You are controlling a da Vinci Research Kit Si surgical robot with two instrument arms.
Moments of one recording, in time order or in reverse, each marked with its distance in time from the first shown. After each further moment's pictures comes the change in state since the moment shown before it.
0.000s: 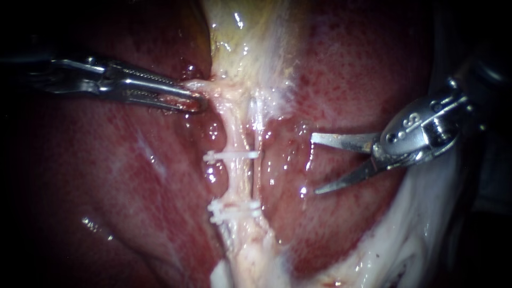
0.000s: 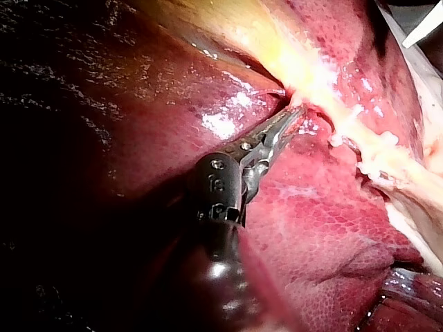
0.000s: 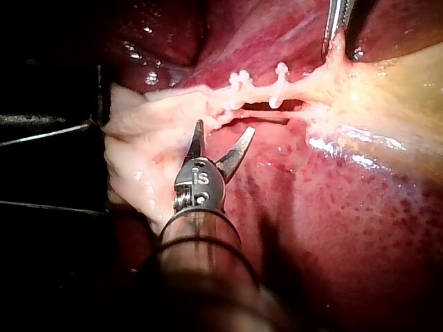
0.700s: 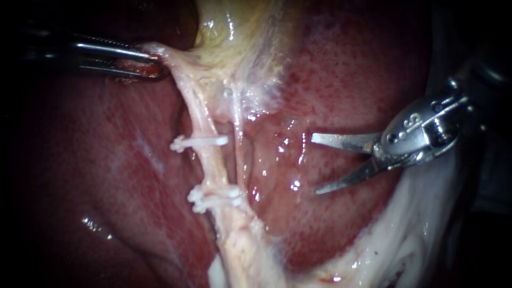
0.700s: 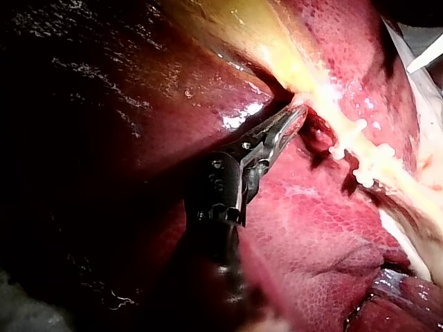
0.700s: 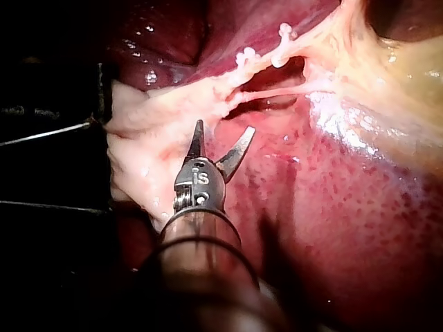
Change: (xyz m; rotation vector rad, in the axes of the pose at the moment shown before) right arm 0.000 0.000 0.000 0.001 0.000 -0.001; left arm 0.005 0.002 -0.009 0.000 0.116 -0.016
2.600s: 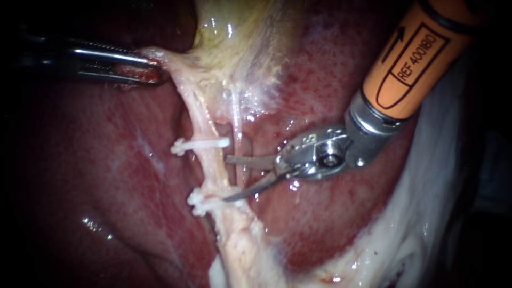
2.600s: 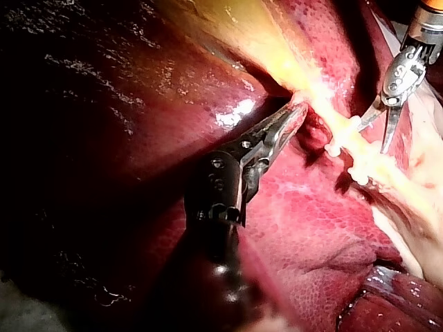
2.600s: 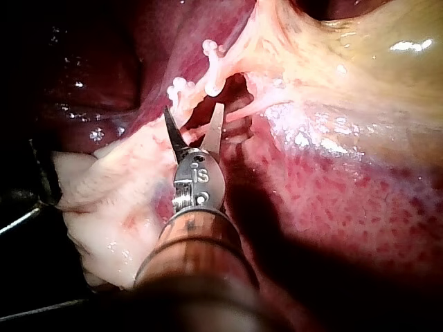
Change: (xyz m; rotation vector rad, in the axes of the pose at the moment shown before) right arm -0.001 0.001 0.016 0.234 0.118 0.260; left arm 0.000 0.002 0.000 0.011 0.007 0.009
